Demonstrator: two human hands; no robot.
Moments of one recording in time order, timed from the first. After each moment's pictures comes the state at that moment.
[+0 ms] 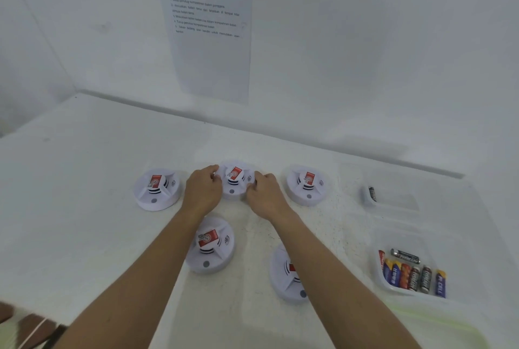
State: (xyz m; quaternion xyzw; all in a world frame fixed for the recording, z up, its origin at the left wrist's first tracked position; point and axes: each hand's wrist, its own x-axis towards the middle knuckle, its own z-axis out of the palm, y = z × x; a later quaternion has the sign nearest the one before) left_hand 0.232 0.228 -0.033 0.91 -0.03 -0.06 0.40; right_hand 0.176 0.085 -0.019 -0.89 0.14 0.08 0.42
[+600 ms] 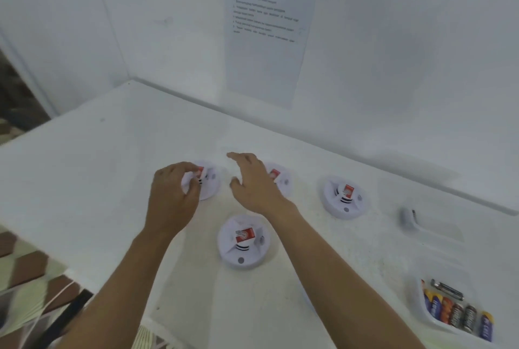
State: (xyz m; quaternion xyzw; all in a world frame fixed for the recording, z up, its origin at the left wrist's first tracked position) left_hand 0.192 0.348 -0.017 0.91 -0.07 0.19 0.36; right_hand 0.208 0.164 -0.002 -0.93 -0.10 0.02 0.34
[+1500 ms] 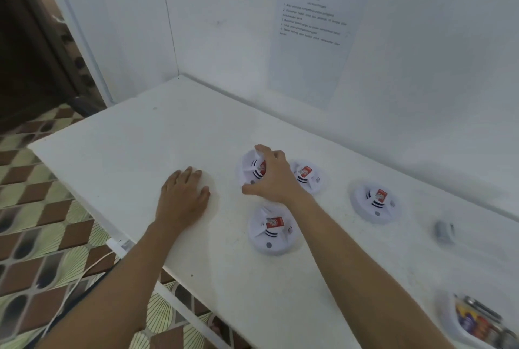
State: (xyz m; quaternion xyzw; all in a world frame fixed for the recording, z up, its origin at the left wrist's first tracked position) left_hand 0.185 0.411 -0.076 0.99 0.03 0.04 0.16; right_hand 0.215 0.184 -0.017 -0.92 -0.10 0.05 0.38
